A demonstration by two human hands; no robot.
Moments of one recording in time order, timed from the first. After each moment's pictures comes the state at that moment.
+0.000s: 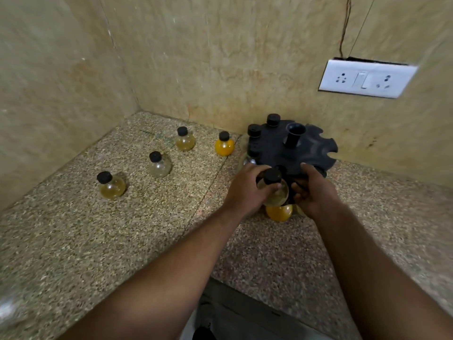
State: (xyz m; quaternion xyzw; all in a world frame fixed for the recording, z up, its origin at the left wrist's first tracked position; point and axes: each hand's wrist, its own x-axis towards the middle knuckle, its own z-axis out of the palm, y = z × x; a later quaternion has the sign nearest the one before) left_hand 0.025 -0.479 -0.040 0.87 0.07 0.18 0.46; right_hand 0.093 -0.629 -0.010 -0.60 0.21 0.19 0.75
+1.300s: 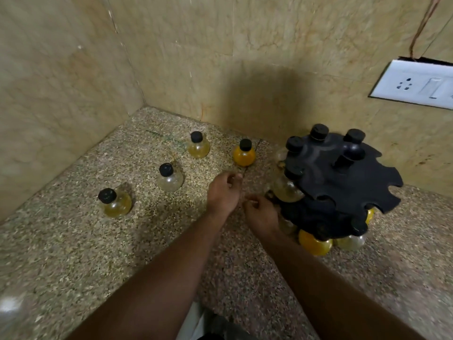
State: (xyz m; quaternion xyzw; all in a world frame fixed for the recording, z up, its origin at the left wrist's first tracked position) left_hand 0.086 -0.325 -0.106 0.82 0.29 0.14 0.47; right_hand 0.091 -0.450 -0.100 -0.85 -0.05 0.23 0.47
